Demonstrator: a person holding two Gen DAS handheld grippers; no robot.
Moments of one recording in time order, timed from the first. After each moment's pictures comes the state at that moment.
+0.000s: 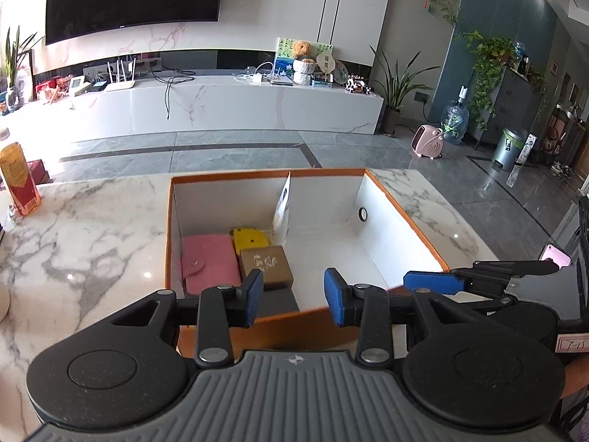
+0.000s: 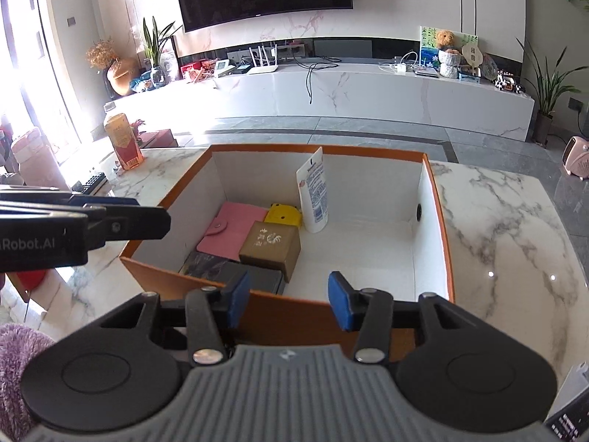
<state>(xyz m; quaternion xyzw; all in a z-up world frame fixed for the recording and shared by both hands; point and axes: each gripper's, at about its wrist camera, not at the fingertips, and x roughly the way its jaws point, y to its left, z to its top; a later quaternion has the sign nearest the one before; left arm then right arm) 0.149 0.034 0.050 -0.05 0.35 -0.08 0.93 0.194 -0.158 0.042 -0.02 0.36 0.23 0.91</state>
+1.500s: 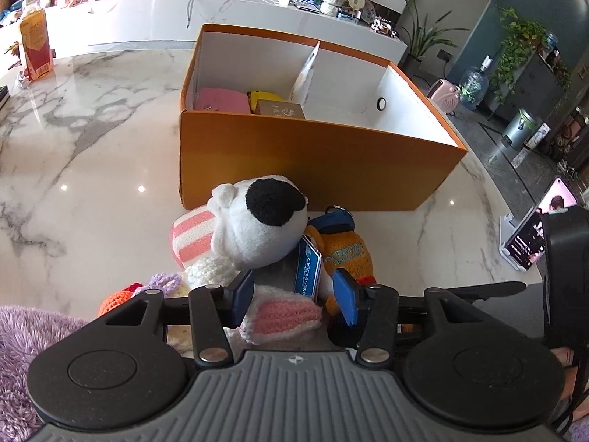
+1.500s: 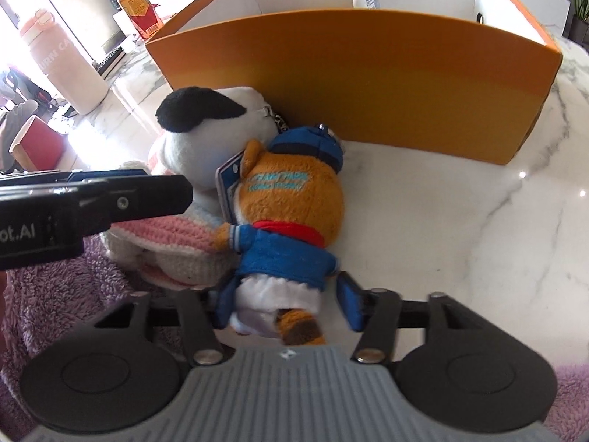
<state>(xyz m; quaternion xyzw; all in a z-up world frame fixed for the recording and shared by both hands) 0.085 0.046 -0.028 -0.11 0.46 -0.07 0.88 0.137 -0.131 -0.065 -0.02 0.53 0.26 0.80</state>
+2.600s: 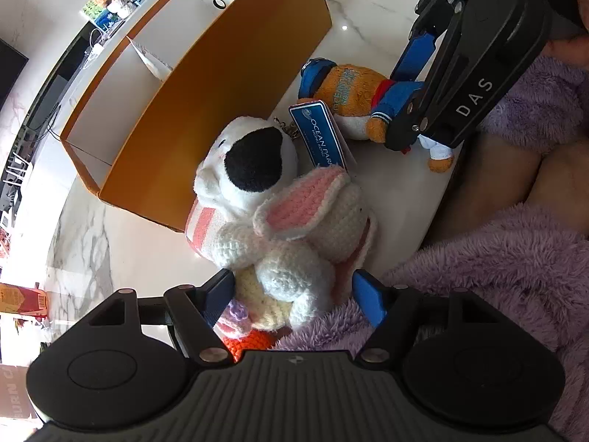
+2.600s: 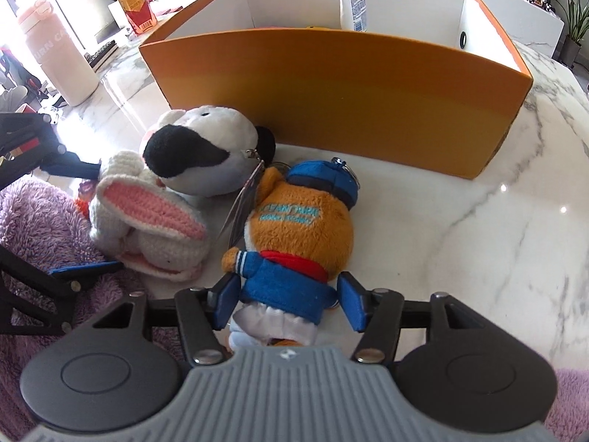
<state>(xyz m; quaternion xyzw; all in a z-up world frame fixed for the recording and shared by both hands) 0.061 0.005 -0.060 0.38 0.48 -0.21 0.76 0.135 -0.137 -0.051 -0.07 0.52 0.24 0.82</state>
